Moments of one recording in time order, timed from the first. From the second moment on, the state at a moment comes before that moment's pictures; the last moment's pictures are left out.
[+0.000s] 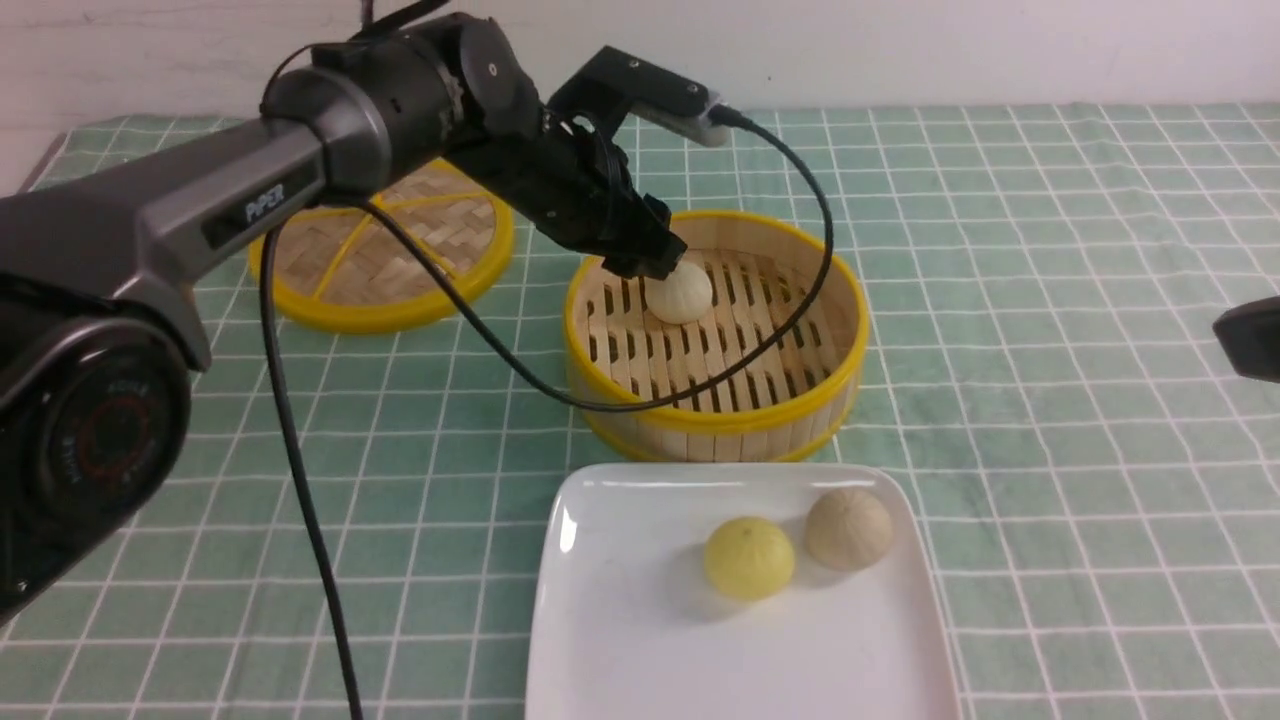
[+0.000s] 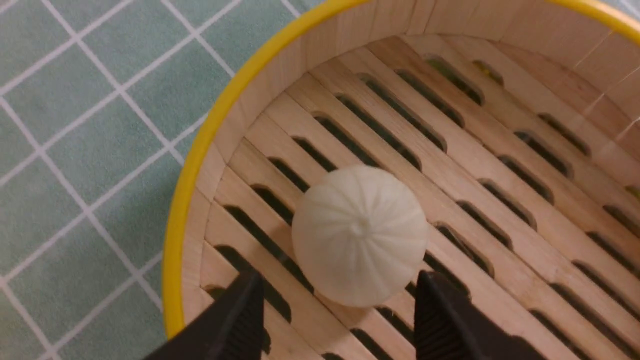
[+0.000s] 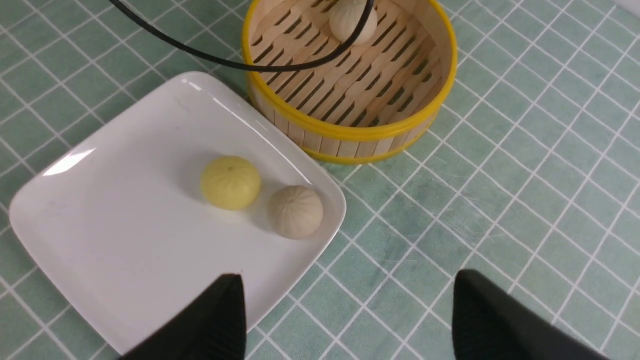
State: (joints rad) right arm 0.39 0.95 -1.21 0.20 1.07 -0.37; left arm -0.40 2.16 -1.87 -0.38 0.68 0.58
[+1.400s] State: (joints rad) right arm 0.39 0.95 -1.21 0.21 1.17 -0.36; left arm -0.46 2.25 -1.88 -0.34 0.51 0.58
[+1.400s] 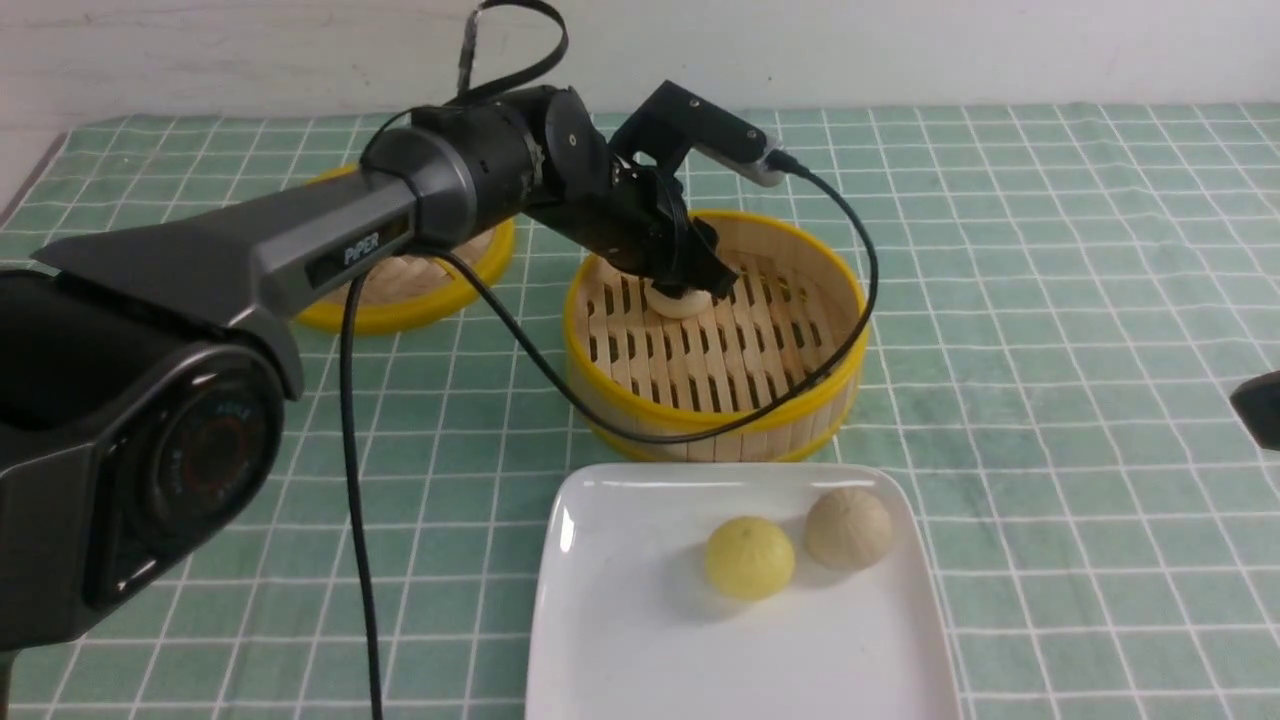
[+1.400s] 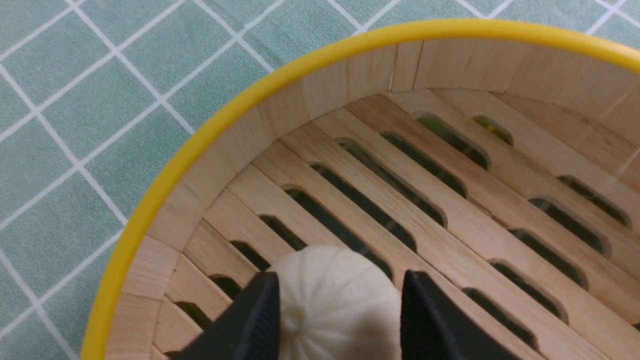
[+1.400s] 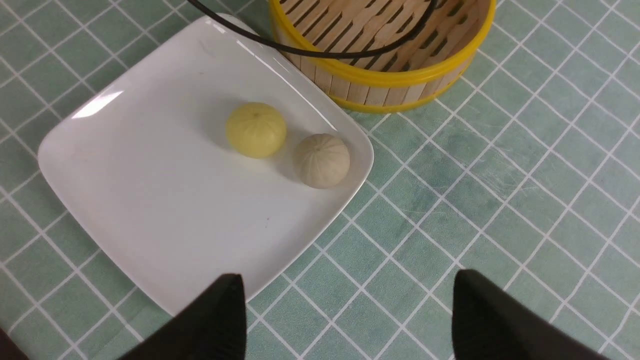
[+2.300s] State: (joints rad) right arm 0.39 0.97 -1.21 0.18 1.22 -0.37; left arm -0.46 2.03 -1.87 -0.36 0.57 0.58
